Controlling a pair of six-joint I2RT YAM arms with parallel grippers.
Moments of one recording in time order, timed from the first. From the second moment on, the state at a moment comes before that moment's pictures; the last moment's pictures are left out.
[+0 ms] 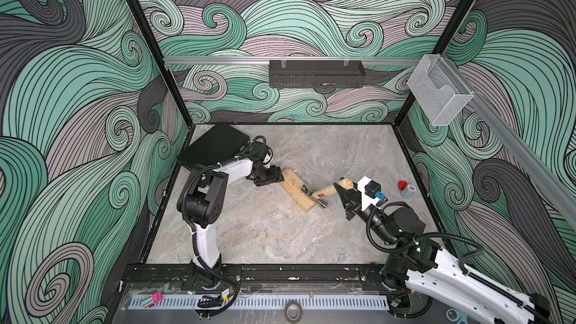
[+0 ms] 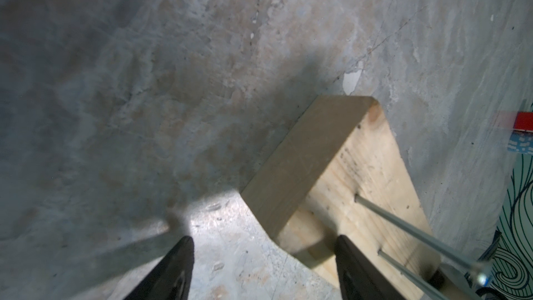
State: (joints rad) left arm -0.36 1.90 1.21 -0.51 0.35 -0.40; right arm 0.94 0.52 0.45 0.18 0.24 -0.08
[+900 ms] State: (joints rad) left arm -0.41 1.77 1.17 -0.55 0.35 -0.38; right arm 0.95 0.70 0.72 -0.02 0.16 -0.08
